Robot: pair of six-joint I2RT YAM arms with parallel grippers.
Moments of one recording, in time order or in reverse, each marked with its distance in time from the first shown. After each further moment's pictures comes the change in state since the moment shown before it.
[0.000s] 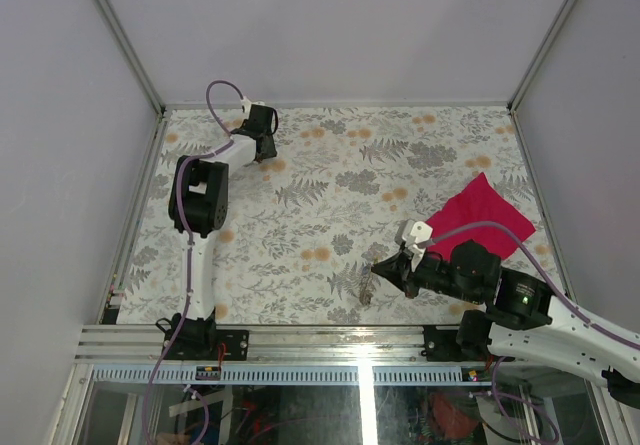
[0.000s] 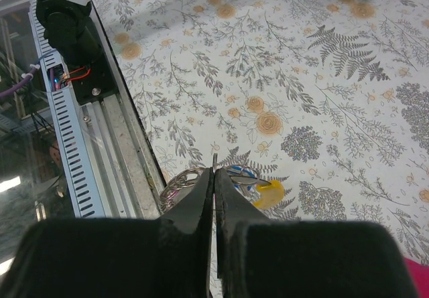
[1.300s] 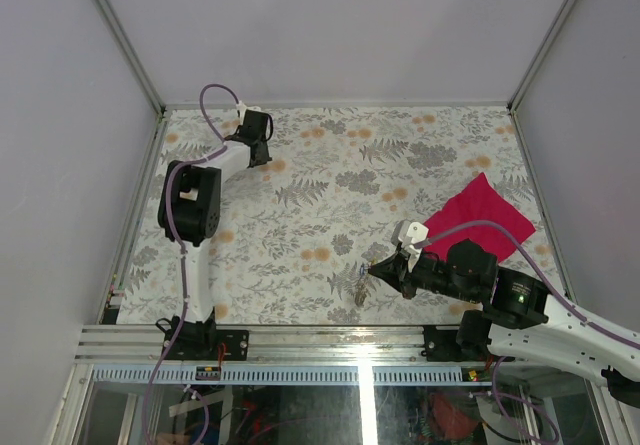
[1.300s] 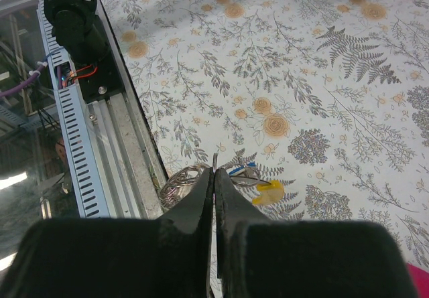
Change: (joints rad) left arm 0.000 -0.119 -0.160 0.036 -0.017 0.033; right arm 0.000 0.021 -0.006 0.023 -0.026 0.000
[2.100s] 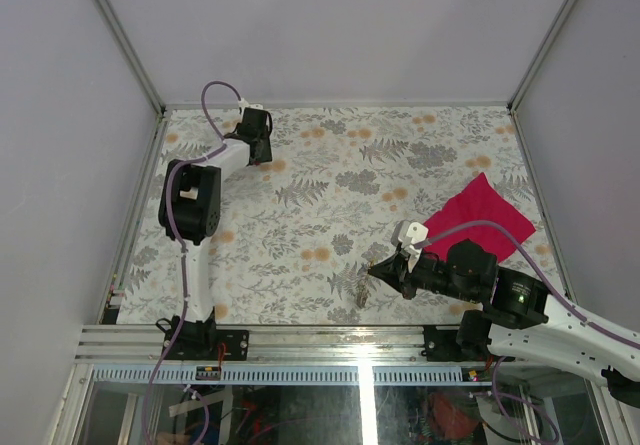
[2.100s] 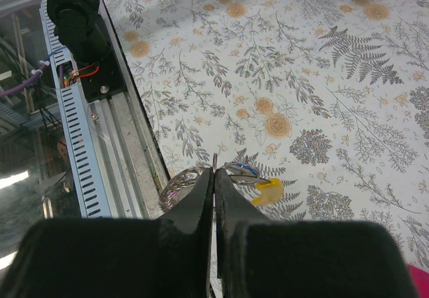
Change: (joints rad) left arm 0.006 -0.016 0.002 0.013 0.038 0.064; right arm 0.000 0.000 -0.001 0.000 -0.007 0.000
